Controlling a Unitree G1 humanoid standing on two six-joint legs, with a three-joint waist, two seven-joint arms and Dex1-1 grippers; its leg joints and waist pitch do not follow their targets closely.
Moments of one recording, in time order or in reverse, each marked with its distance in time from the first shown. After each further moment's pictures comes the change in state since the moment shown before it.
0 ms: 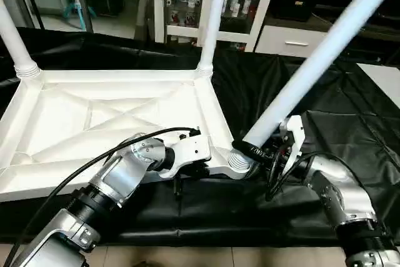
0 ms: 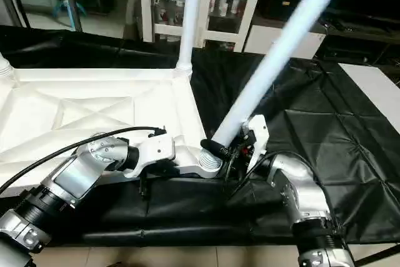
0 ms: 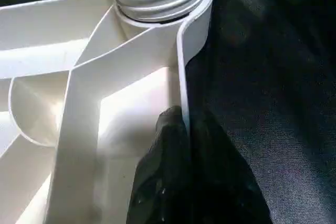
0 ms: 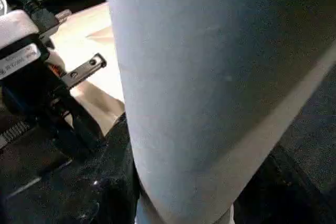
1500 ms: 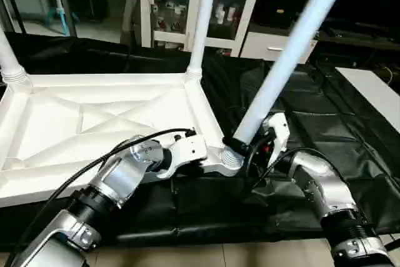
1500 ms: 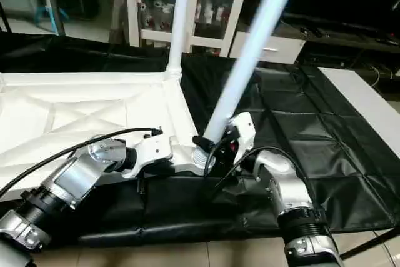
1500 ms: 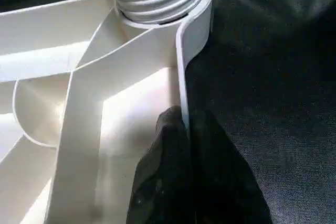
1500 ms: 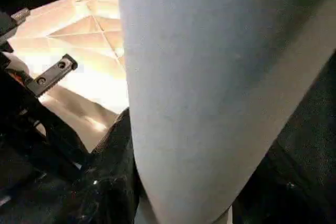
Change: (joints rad) left arm 0.004 -0.005 0.003 0.040 0.022 0.010 0.047; right arm -0.070 0.067 0.024 0.136 -0.027 -0.046 -0.142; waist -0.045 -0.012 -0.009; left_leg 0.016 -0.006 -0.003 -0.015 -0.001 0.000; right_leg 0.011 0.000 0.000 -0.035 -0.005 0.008
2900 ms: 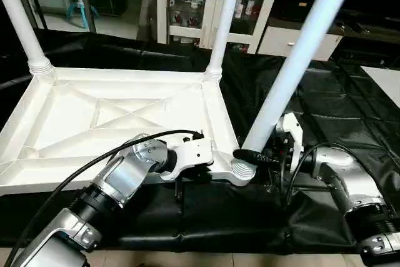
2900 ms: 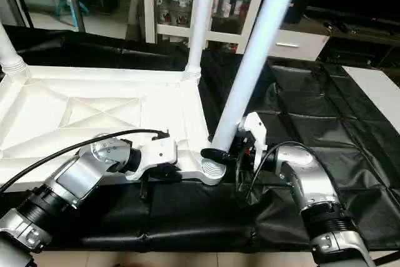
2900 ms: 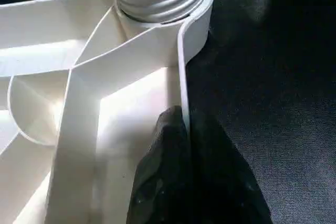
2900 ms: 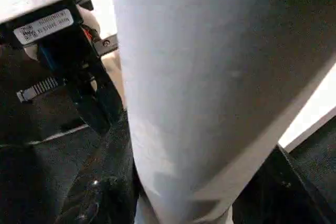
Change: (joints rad) left arm -0.010 0.002 -0.022 -0.020 -0.026 -0.045 -0.079; right arm -0.005 -0.160 0.062 -0.042 -0.001 -0.021 0.282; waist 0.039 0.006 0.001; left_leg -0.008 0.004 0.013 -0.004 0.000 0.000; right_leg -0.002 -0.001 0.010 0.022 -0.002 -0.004
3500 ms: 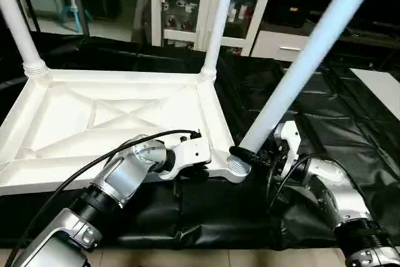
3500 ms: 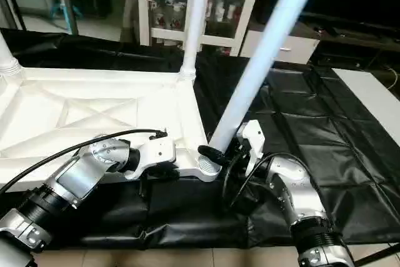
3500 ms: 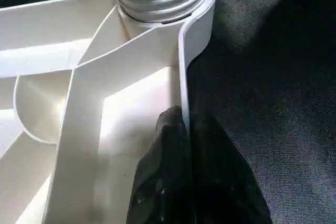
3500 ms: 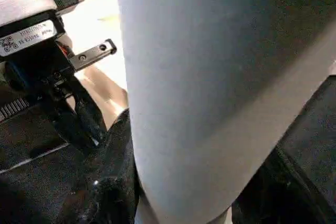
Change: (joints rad) left arm -0.001 -0.002 0.003 0.030 0.016 -0.002 0.042; right arm 0.080 0.092 -0.041 0.020 0.002 -0.146 -0.138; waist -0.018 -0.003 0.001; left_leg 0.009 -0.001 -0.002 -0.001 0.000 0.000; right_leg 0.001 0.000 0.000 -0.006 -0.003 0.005
